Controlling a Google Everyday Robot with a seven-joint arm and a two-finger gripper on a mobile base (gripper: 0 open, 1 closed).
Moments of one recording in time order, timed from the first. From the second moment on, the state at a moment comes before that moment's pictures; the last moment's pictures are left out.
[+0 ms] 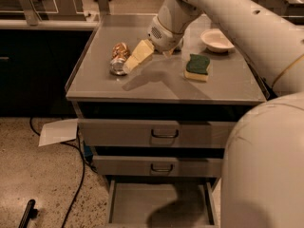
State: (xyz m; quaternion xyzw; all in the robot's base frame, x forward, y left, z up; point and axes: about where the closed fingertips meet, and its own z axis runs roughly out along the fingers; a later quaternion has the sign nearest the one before) arm 0.671 0.005 0.872 -0.38 0.89 0.17 0.16
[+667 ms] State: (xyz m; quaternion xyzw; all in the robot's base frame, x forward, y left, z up) arm 0.715 0.027 0.890 -0.37 0.90 0.16 0.17
